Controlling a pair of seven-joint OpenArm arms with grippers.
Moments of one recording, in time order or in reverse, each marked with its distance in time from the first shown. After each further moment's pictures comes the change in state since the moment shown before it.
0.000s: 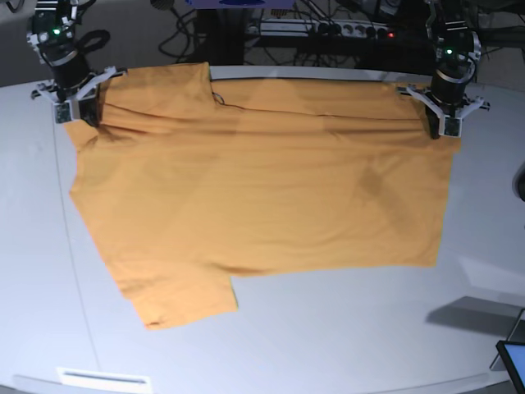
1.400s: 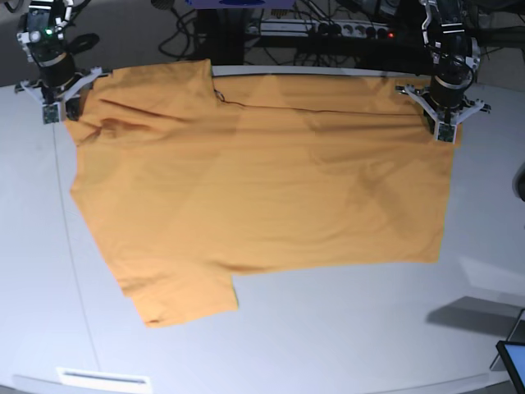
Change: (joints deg) left arm -1.1 0.7 0.1 6.6 3.4 -0.5 11.6; right arm 0.0 -1.7 4.8 5.6 -3.0 -2.0 -9.8
